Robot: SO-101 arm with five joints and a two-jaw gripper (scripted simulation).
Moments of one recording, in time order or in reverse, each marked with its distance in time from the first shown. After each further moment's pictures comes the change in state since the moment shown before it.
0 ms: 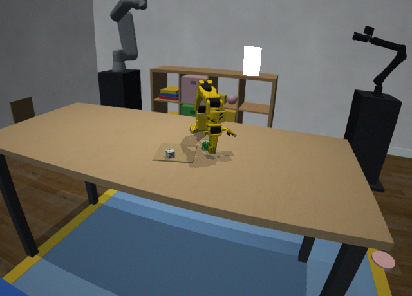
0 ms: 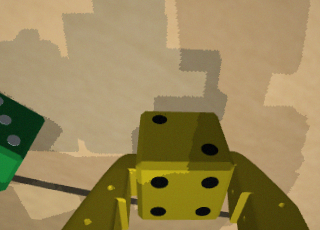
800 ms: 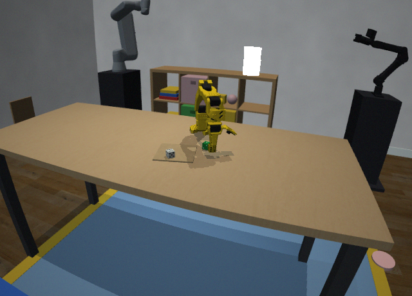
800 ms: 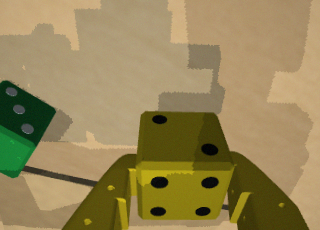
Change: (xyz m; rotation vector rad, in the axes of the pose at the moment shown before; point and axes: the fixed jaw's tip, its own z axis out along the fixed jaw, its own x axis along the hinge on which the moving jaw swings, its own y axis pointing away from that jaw) arm 0.000 0.002 -0.006 -0.017 0.000 0.000
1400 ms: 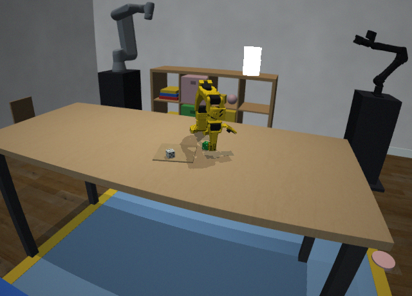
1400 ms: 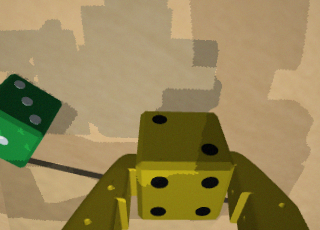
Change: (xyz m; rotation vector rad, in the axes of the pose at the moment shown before) arm 0.000 0.001 -0.005 -0.006 0.000 0.000
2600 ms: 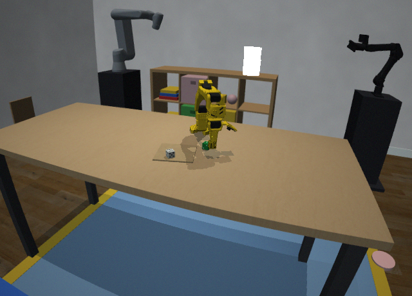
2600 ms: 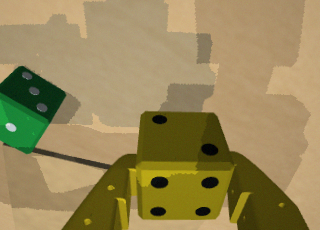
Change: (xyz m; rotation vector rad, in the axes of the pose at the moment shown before) arm 0.000 -0.001 -0.008 0.002 0.000 0.001
